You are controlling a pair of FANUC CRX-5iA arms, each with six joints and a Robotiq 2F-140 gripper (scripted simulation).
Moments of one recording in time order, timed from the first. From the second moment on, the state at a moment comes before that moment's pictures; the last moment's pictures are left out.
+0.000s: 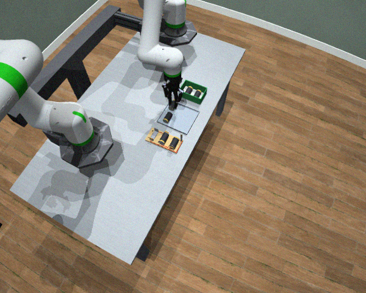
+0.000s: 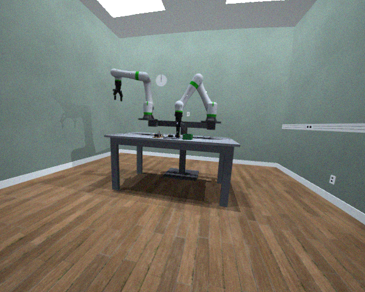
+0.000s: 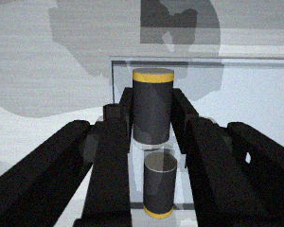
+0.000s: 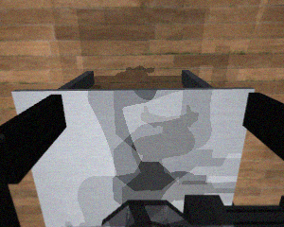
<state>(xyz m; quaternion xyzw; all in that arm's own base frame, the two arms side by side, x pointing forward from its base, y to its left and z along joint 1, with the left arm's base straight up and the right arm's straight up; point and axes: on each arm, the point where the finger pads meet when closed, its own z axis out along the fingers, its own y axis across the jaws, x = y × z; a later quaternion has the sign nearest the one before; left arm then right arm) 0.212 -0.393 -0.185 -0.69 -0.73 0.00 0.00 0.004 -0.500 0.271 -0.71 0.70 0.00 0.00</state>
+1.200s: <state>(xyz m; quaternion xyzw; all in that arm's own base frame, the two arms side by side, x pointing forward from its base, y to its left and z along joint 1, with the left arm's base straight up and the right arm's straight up) 0.212 -0.393 -0.075 -0.68 -0.73 0.00 0.00 0.004 -0.500 0.271 -0.71 0.70 0.00 0.00</state>
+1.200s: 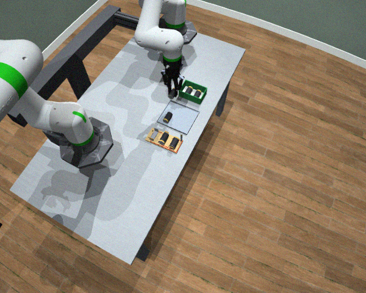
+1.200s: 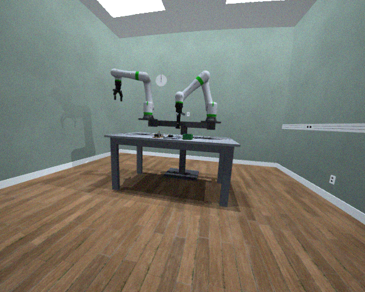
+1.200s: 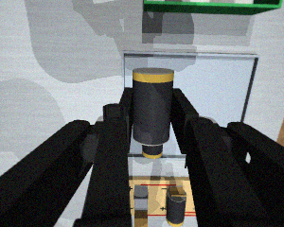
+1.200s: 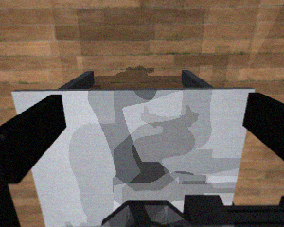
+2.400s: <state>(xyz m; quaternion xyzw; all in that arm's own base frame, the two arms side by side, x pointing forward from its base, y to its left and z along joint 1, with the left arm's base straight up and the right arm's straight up) 0.216 -0.552 -0.072 -0.68 -0.73 0.00 -0.01 0.004 -0.500 0.271 -0.71 0.70 0.00 0.00</state>
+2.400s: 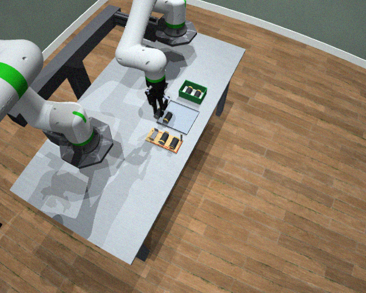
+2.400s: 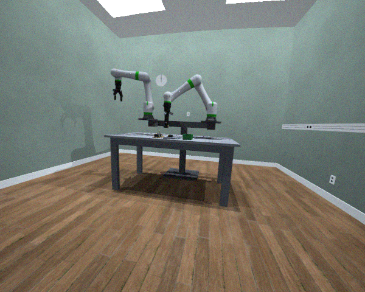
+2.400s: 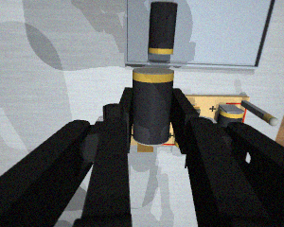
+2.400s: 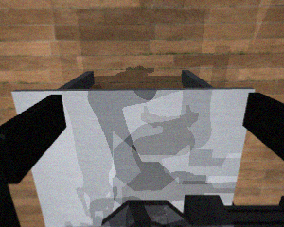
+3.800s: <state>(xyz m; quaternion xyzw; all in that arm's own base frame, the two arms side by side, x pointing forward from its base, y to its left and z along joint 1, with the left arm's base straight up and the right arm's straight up) 0.220 -0.628 -0.105 -0.68 -0.73 0.00 0.00 0.004 -0.500 0.271 -0.71 0.70 0.00 0.00</state>
